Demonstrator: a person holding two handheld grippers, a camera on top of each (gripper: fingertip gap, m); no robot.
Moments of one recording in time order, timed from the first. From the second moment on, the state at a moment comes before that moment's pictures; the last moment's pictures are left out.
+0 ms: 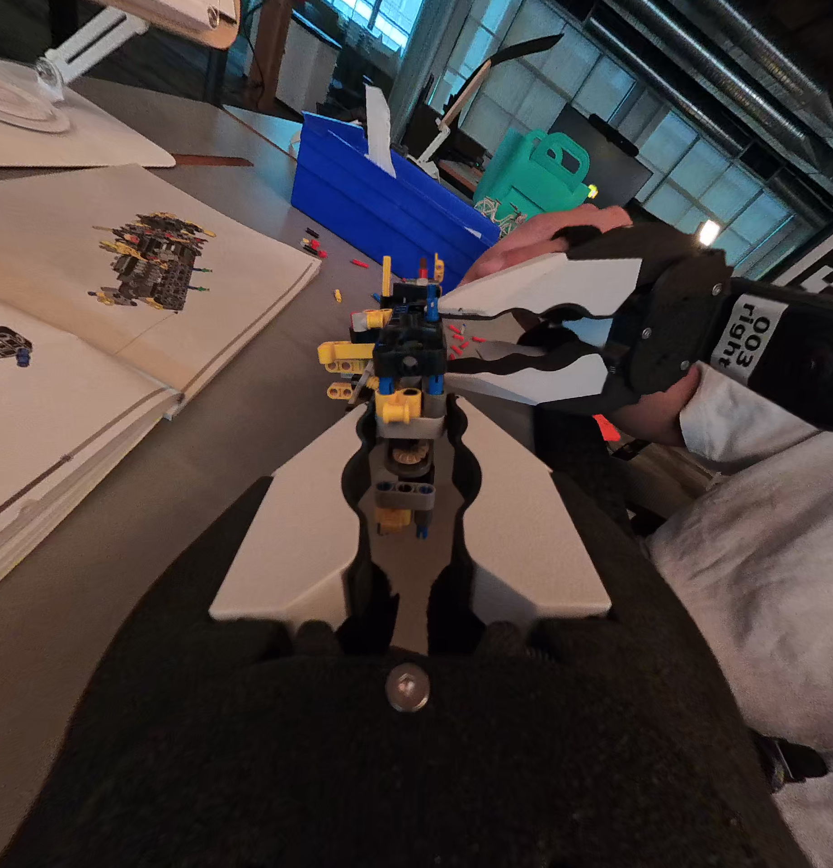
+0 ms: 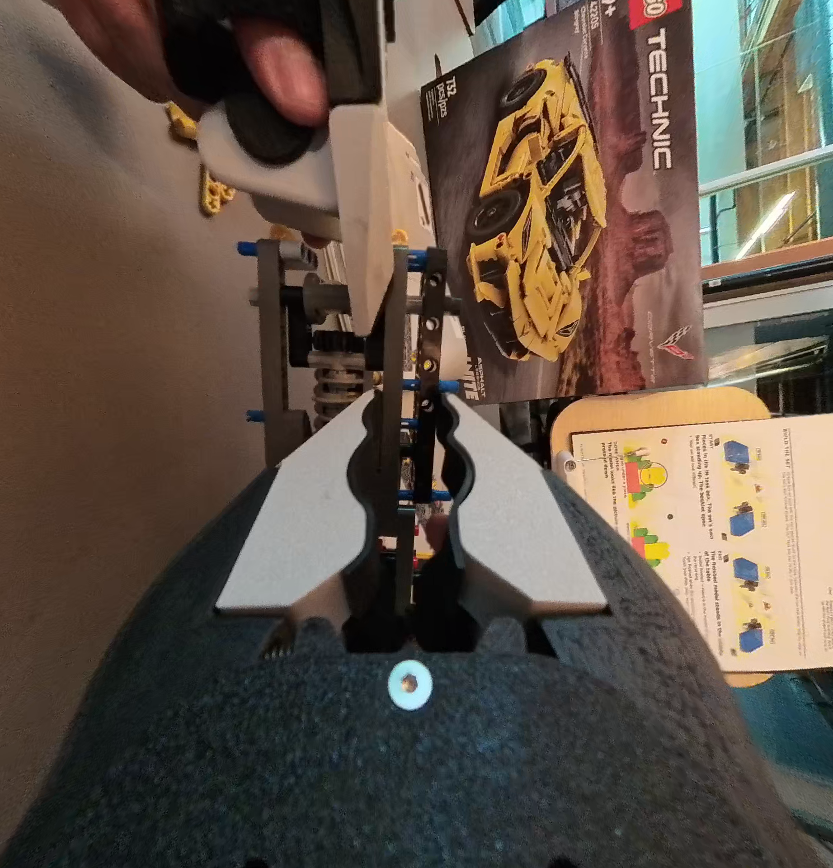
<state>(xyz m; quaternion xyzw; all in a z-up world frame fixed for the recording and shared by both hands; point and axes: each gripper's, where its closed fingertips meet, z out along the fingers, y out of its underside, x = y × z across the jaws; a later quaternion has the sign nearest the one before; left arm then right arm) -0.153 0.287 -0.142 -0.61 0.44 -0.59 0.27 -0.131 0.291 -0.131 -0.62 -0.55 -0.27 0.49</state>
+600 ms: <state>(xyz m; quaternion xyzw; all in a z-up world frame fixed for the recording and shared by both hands) -0.151 0.289 -0.142 -0.62 0.42 -0.61 0.26 -0.129 0.289 -0.129 -0.62 -0.53 -0.27 0.51</state>
